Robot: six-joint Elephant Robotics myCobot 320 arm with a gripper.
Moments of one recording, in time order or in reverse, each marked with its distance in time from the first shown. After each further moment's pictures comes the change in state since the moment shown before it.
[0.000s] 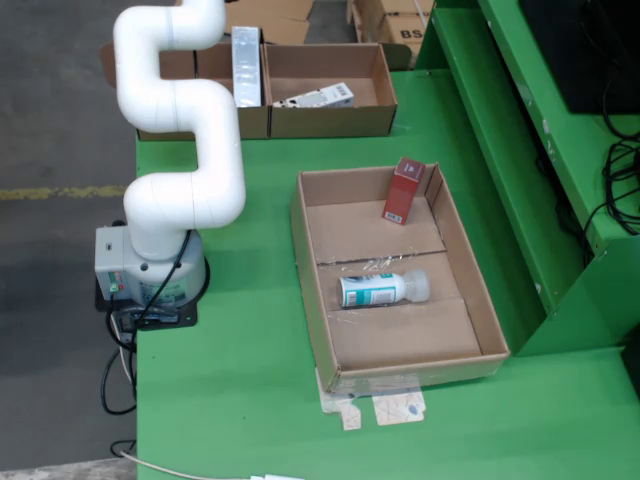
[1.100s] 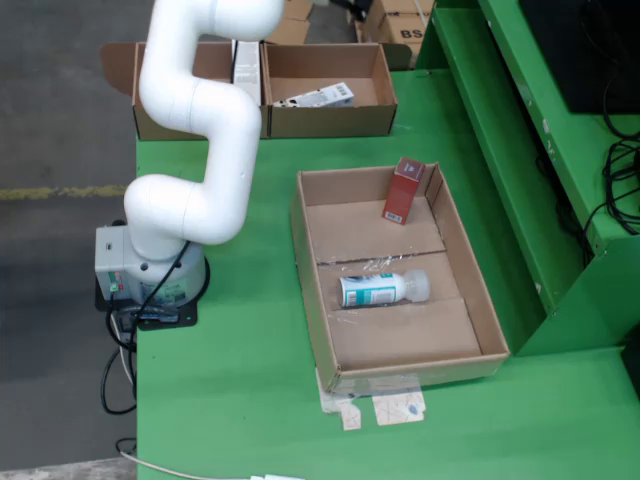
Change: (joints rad) arm -0.345 0.495 -0.181 -0.431 0.255 0.386
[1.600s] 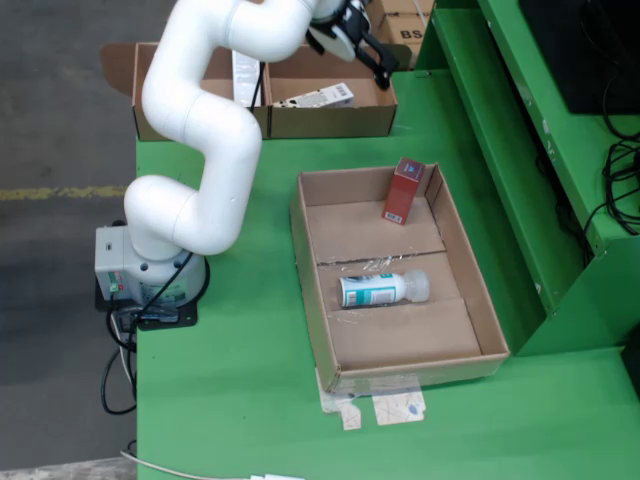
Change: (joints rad) arm -0.238 0.235 -0.235 -0.235 0.035 0.112
